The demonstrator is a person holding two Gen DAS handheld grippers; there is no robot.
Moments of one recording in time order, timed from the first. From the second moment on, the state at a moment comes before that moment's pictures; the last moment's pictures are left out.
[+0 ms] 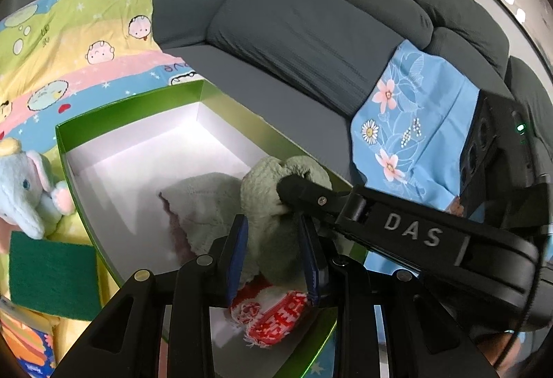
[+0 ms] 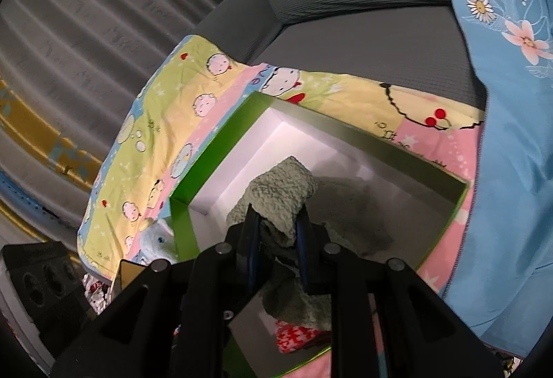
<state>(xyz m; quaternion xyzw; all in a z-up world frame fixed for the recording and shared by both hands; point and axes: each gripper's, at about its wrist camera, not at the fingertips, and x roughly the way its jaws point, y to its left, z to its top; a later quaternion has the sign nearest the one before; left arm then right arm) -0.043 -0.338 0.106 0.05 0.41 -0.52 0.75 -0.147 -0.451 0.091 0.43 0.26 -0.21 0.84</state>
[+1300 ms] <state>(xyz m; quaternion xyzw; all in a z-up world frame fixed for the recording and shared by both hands) -0.018 -0.055 0.151 -0.13 0.37 -0.32 0.86 -0.128 -0.356 0.153 0.31 0.21 -0.17 0.91</state>
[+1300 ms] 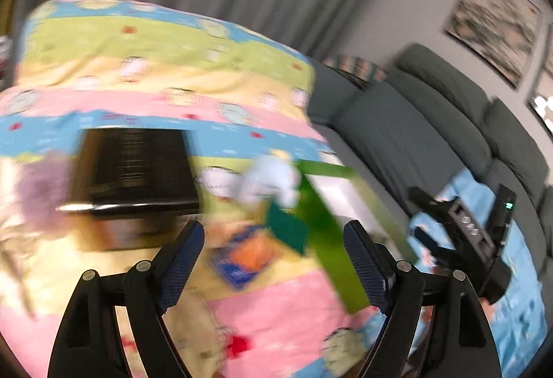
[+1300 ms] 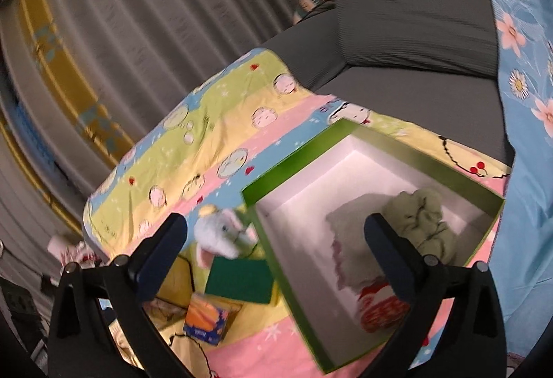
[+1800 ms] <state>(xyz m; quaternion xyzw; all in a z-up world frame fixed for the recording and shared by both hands) -0.024 0.111 0.082 -0.16 0.36 -0.11 0.91 -0.095 -0.271 0.146 0.21 0.26 -0.12 0.93</state>
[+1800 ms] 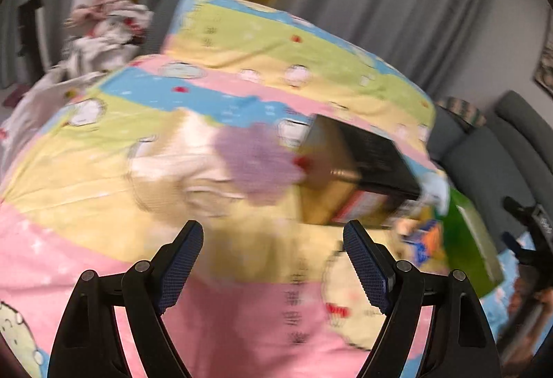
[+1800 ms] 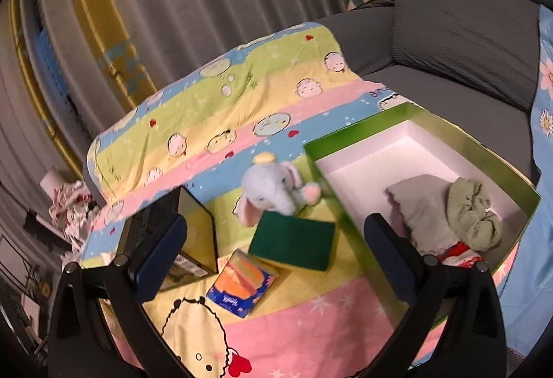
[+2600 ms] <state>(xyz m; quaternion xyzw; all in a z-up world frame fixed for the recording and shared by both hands) -0.032 0.212 0.068 -0.19 0.39 0.02 0.90 0.015 -0.011 0.149 0.10 0.41 0.17 0.89</state>
